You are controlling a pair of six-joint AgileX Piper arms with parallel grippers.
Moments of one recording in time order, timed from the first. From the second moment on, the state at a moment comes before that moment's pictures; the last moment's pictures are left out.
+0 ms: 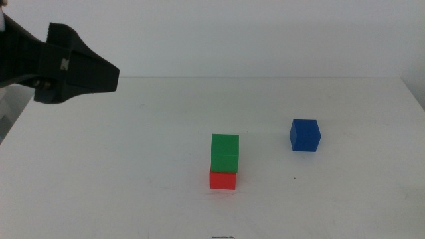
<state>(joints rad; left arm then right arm) -0.29 1.00 -1.30 -0.33 1.11 0.16 0.01 0.00 0.03 -0.03 0.19 0.07</state>
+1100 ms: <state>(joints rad) -0.29 1.00 -1.30 -0.33 1.11 0.16 0.26 0.97 -0.91 0.07 1.03 0.09</state>
